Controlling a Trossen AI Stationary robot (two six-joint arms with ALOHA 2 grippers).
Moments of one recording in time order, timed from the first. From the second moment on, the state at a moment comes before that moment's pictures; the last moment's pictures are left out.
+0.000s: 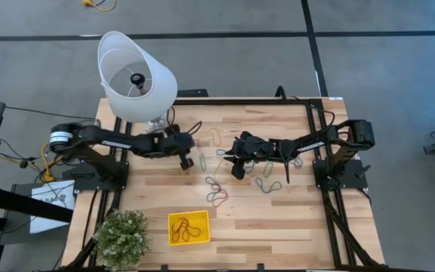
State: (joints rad) left arm 0.19 1.44 0.66 -0.06 -0.31 -0.06; right arm -0.08 1.67 0.73 0.37 0.07 0.11
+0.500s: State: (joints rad) left arm -0.11 1.00 0.66 -0.15 -0.11 -0.14; right arm -0.08 1.67 0.73 0.38 0.07 0.11
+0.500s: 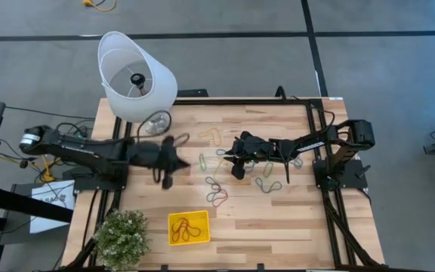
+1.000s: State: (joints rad) left arm -0.56 1.13 0.66 -0.06 -0.12 -0.36; right arm -0.08 1.67 0.73 0.38 0.07 0.12
